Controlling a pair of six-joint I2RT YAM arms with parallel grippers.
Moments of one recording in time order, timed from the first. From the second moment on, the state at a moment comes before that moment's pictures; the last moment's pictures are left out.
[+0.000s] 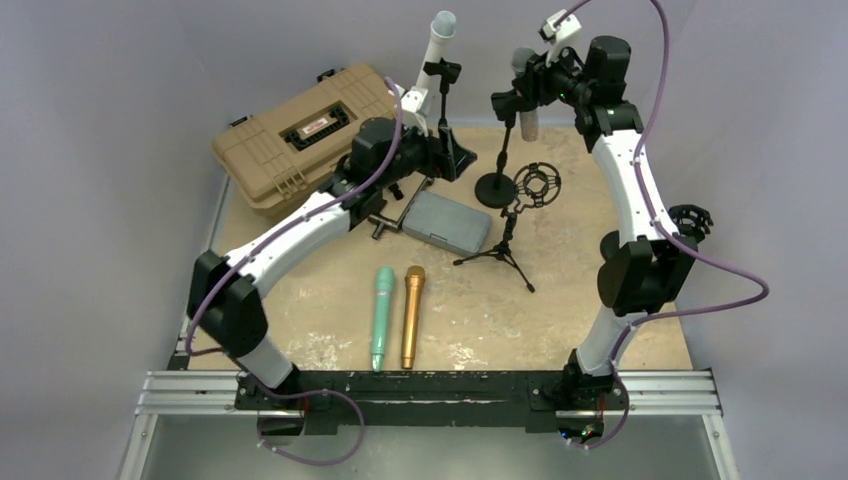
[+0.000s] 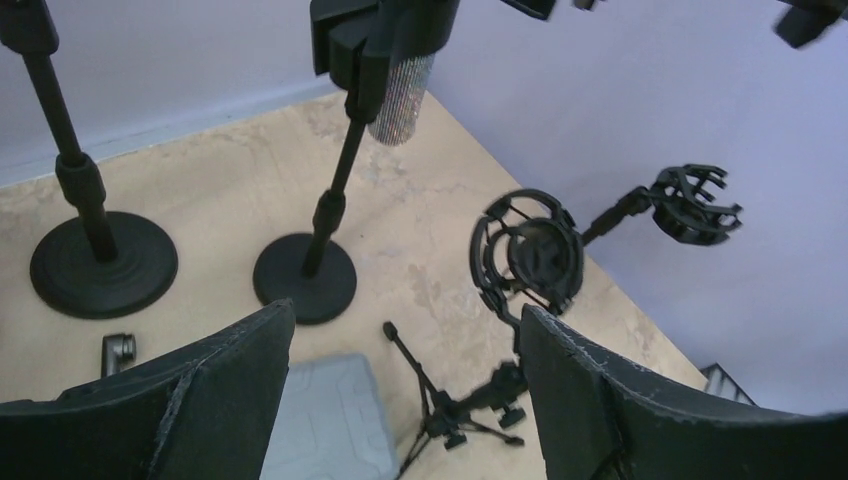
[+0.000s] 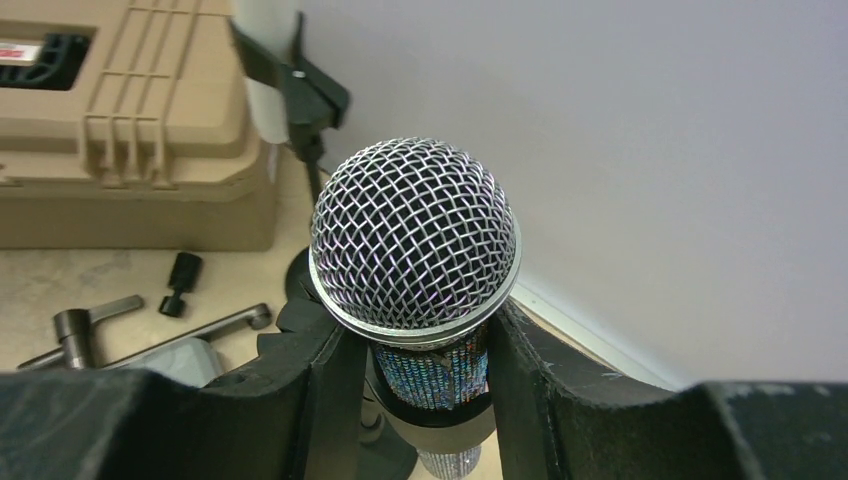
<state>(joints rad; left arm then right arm) -0.64 1.56 1.38 0.09 0.21 -0.39 0.06 1.82 1.94 -0.30 -0.47 -0.23</state>
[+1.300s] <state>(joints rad) -0.57 2.20 1.78 0.67 0.41 -0.29 0.12 1.80 1.93 -0.31 -0.52 -0.23</state>
